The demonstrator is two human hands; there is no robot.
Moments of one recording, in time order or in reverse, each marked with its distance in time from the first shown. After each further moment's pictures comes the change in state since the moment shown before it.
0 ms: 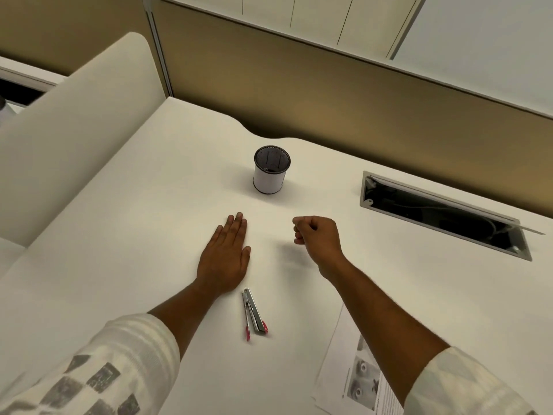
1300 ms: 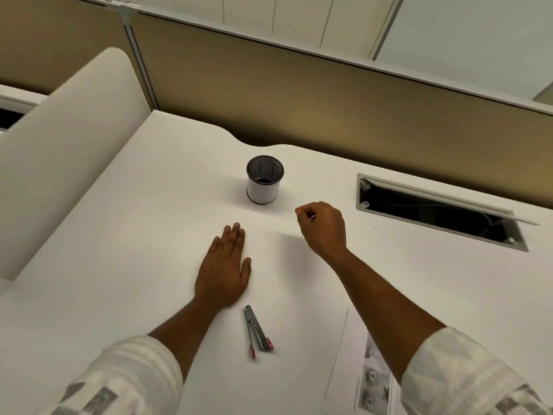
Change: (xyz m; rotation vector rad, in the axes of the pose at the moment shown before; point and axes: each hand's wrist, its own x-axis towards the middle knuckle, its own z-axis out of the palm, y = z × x) left_hand 0.011 -0.005 -0.003 -0.024 -0.004 0.024; right_hand 0.041 -0.019 -0.004 -0.602 0.201 -0.295
